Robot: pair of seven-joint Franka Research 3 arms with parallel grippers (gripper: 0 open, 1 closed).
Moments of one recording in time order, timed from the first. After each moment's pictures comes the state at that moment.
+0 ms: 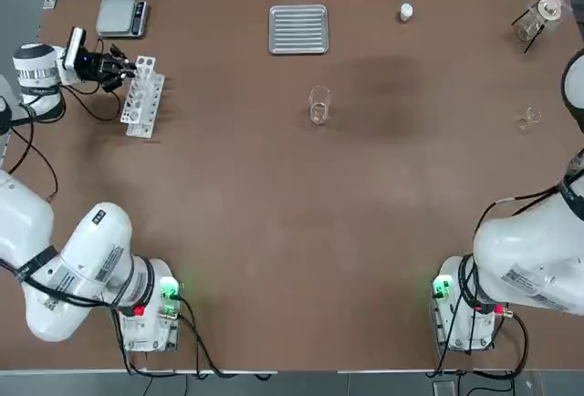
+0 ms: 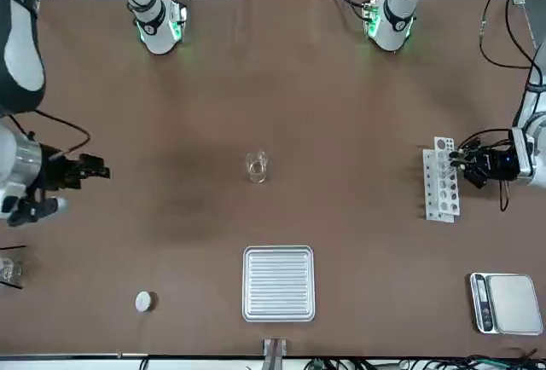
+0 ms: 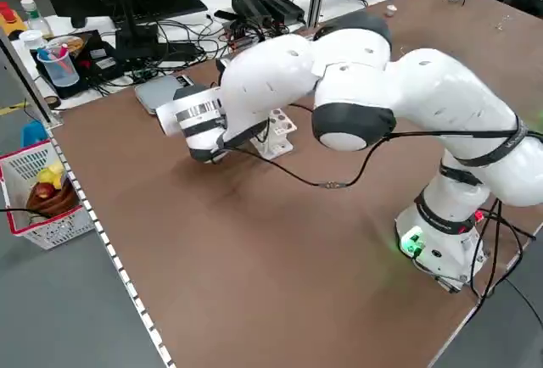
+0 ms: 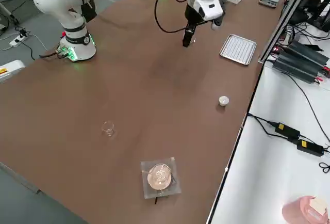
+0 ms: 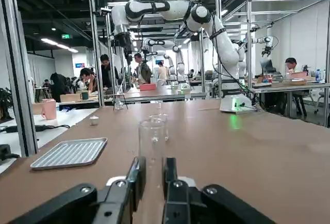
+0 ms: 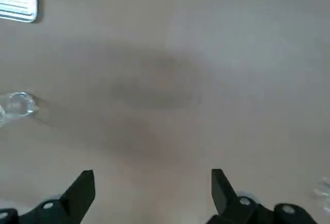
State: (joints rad) left arm 1.01 0.98 -0.55 -1.50 -0.71 1.32 2.40; right arm -0.40 0.40 0.47 -1.33 -0.06 1.55 -0.15
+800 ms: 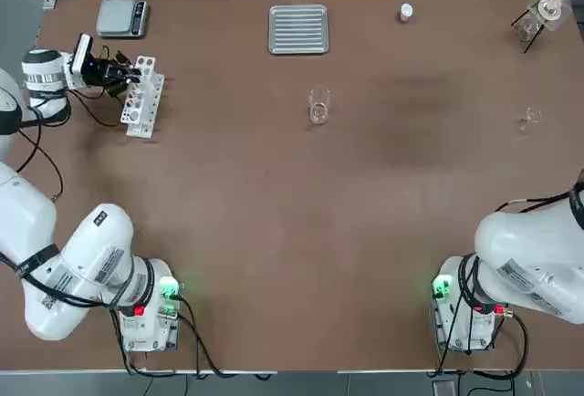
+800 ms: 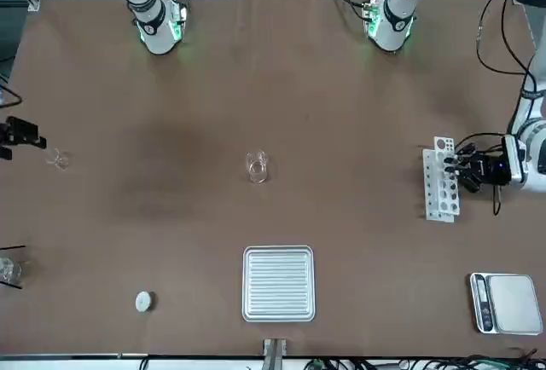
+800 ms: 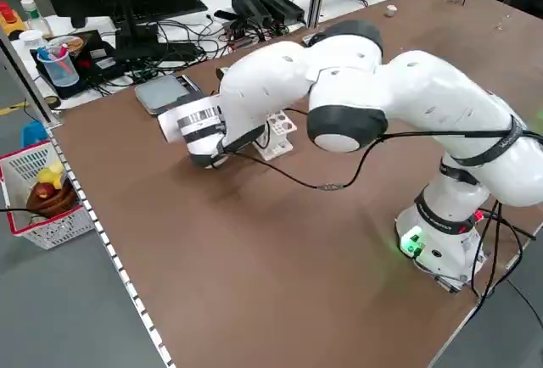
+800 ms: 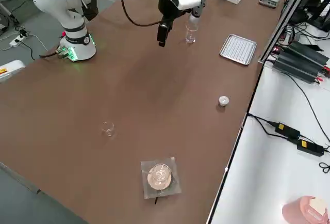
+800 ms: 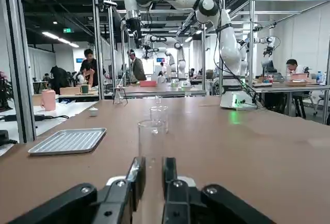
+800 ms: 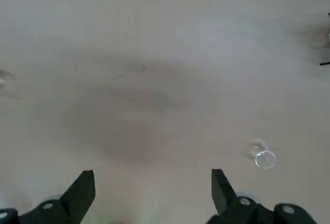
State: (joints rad) left arm 0.97 1.03 -0.51 -1.46 -0.71 1.33 2.40; right arm -0.56 0.28 0.47 -1.33 -0.07 1.44 -0.32
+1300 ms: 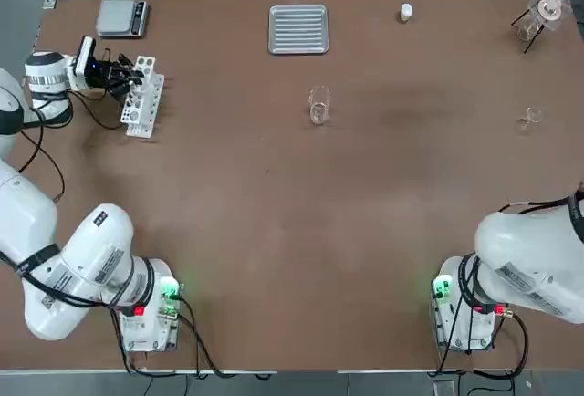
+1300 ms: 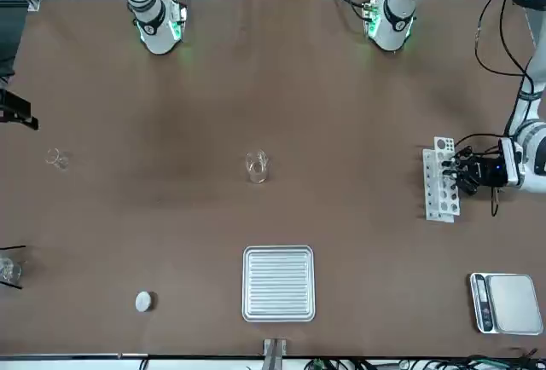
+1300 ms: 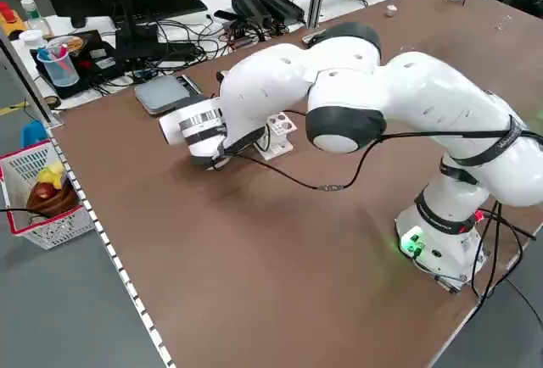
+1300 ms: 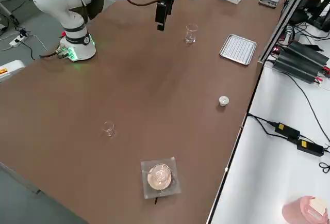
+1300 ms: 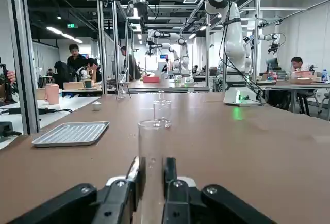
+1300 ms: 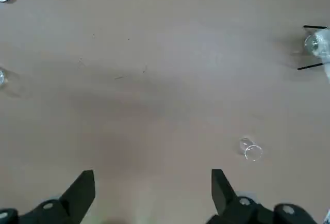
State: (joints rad) left arm 0.96 1.04 -0.51 -1.46 -0.71 1.36 2.40; right arm -0.55 0.17 0.47 -1.33 -0.07 1.42 -0.32
